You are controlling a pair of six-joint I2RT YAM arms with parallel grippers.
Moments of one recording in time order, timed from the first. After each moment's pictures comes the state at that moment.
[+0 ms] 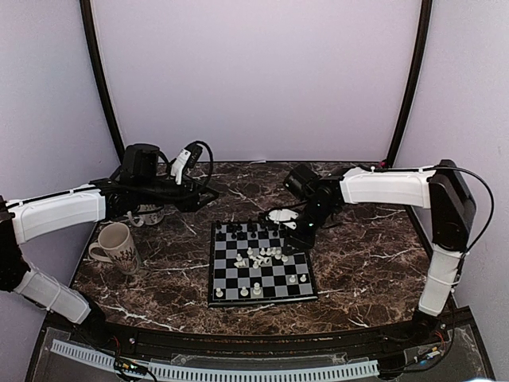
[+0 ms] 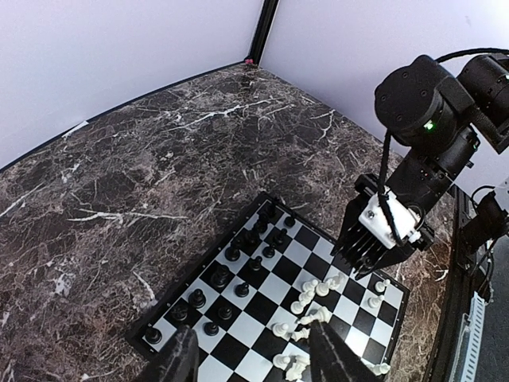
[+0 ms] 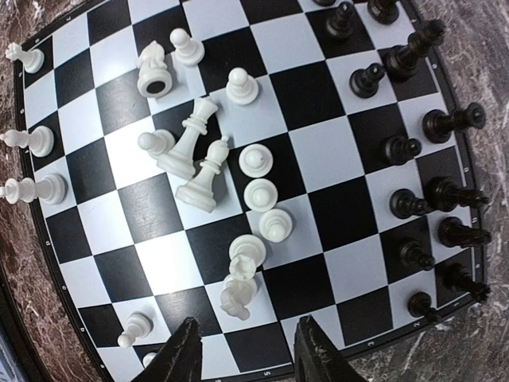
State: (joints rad) left arm -0.55 1.35 0.95 -0.05 0.43 -0.07; right arm 0.79 1.85 1.38 -0.77 -0.26 -0.51
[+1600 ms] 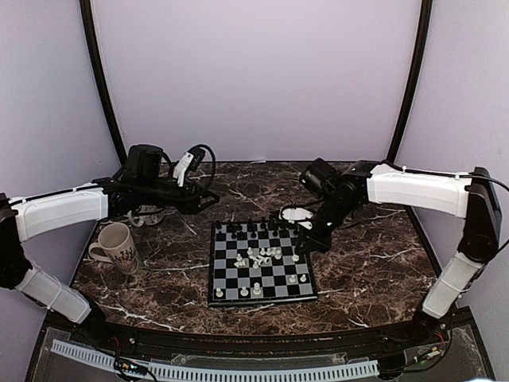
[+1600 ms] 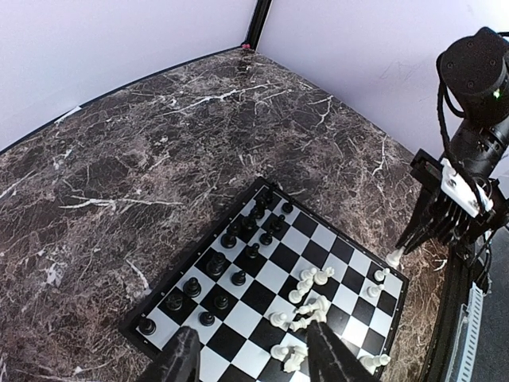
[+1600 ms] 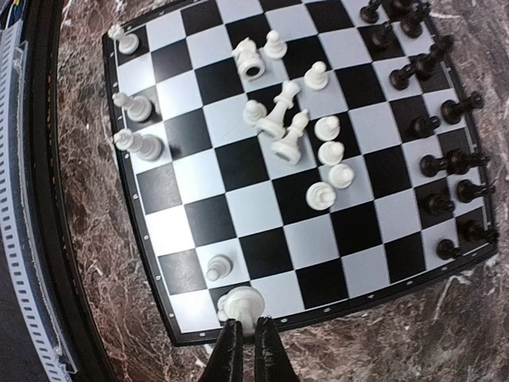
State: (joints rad) left arm -0.55 1.38 0.96 -0.09 0.44 -0.06; right arm 0.80 1.66 1.31 -0.89 -0.33 -0.50
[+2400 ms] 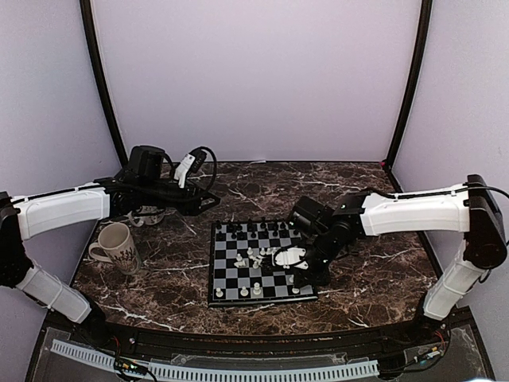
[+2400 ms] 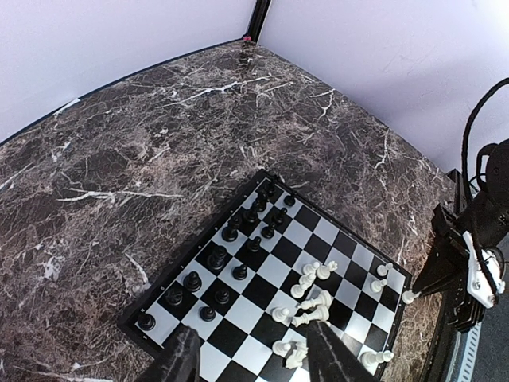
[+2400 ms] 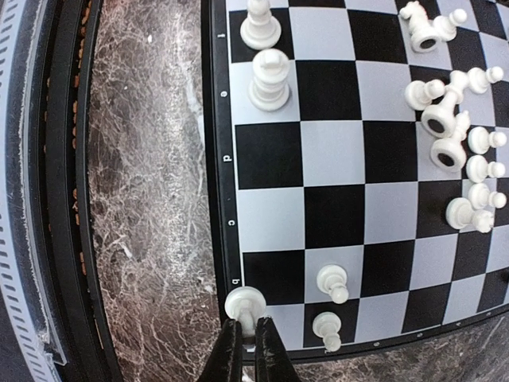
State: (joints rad) left arm -0.55 1.39 0.97 -0.10 0.44 -0.05; right arm 1.01 1.62 1.12 -0.81 -0.24 -0.55
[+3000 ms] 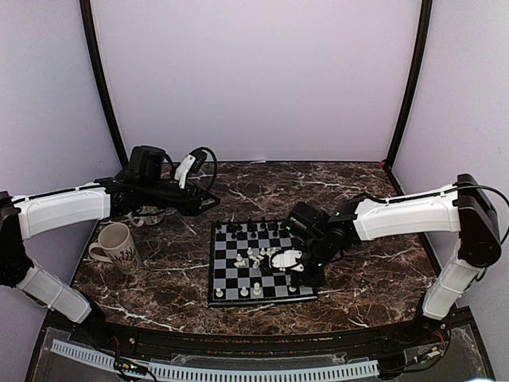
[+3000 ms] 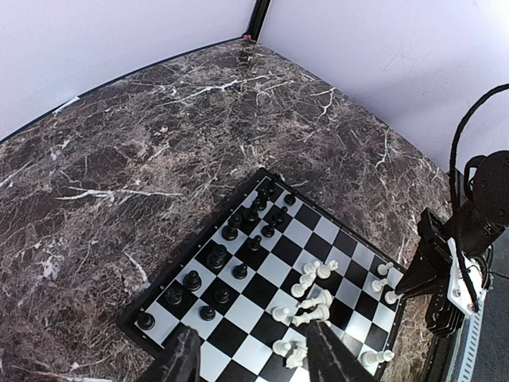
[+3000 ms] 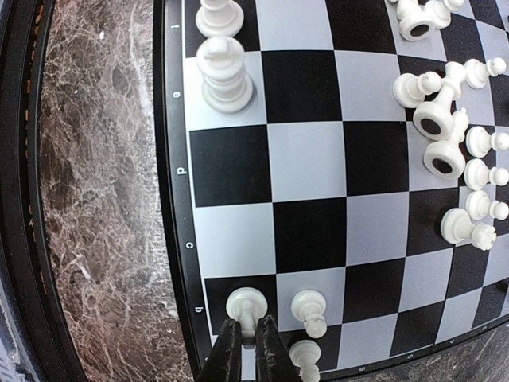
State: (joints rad) left arm -0.55 1.40 0.97 -0.10 0.44 -0.05; right arm 1.01 1.67 1.08 -0.70 -0.18 -0.55
